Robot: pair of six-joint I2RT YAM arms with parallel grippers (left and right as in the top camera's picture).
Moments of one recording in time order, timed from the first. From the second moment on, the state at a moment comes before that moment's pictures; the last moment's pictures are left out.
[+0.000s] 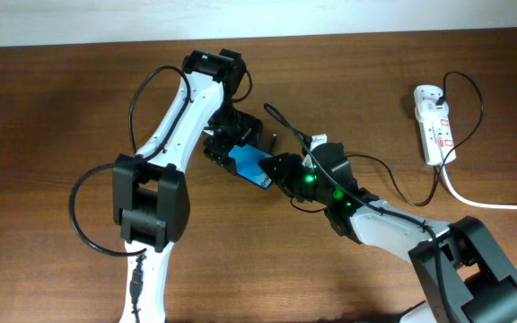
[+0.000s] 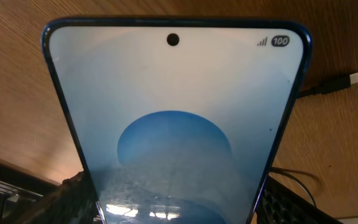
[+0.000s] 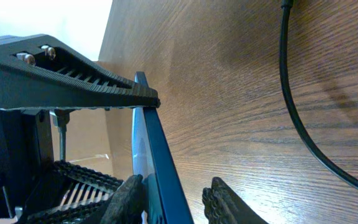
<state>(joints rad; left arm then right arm) -0.36 2.32 2.14 -1.54 0.34 -1.25 0.47 1.67 0.66 0.49 -0.41 1.22</state>
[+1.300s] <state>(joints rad) -0.34 2.32 2.14 -0.80 1.08 -0.61 0.20 1.49 0.67 0.65 -0.24 1.79</state>
